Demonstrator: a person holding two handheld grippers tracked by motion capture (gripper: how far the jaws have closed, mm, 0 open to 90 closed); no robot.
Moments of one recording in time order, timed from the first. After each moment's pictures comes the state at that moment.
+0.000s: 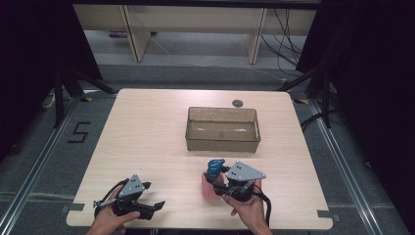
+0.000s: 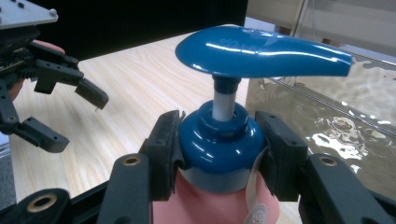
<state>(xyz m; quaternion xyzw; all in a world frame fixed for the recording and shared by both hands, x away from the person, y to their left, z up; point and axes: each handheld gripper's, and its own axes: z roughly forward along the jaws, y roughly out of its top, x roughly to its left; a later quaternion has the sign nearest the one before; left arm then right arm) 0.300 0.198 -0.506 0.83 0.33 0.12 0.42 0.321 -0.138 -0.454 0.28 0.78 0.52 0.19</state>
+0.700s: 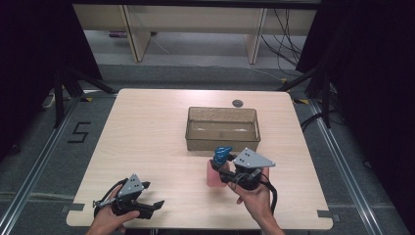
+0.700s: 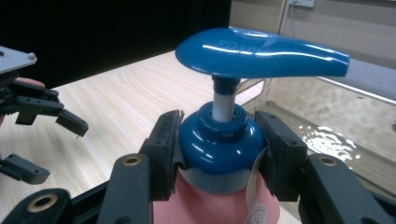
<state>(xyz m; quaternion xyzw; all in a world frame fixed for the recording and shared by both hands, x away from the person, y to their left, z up) 0.301 0.199 -0.507 0.83 0.34 0.12 0.43 0.337 -0.151 -0.423 0.30 0.76 0.53 0.21</state>
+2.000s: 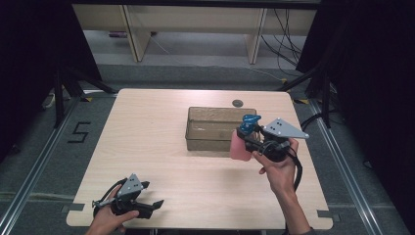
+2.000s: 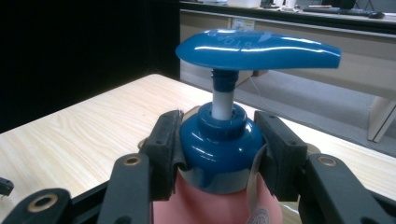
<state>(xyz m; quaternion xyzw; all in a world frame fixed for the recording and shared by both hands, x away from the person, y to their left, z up) 0.302 0.200 -0.507 0.83 0.35 0.12 0.43 0.375 -0.205 -0.360 0.35 0.72 0.54 0.27</state>
